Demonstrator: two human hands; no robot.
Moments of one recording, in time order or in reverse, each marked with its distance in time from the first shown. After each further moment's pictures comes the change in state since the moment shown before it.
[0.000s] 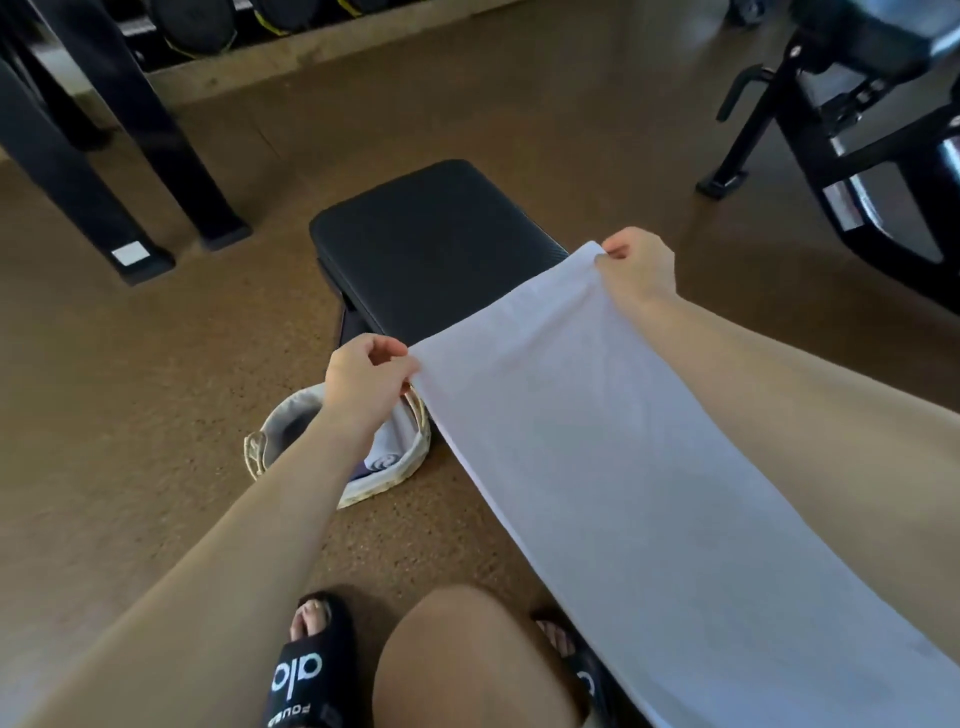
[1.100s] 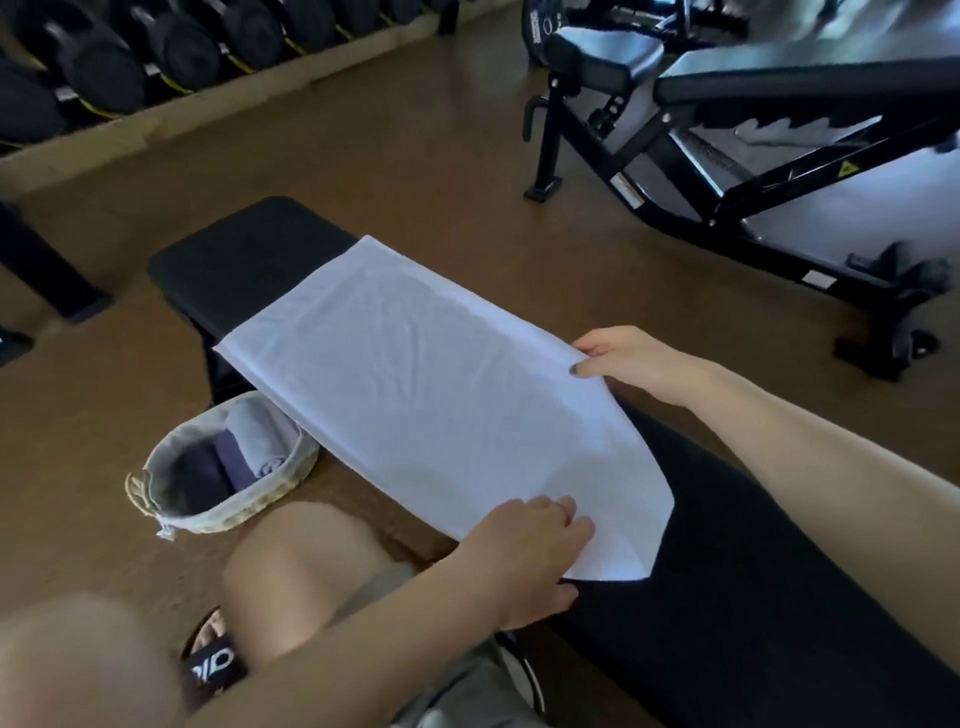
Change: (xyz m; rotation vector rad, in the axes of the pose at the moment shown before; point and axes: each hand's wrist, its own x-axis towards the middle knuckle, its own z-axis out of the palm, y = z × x) left_hand -0.328 -0.001 0.146 1.154 -0.991 1.206; right_hand -0.208 0.143 -0.230 0.035 -0.479 0.192
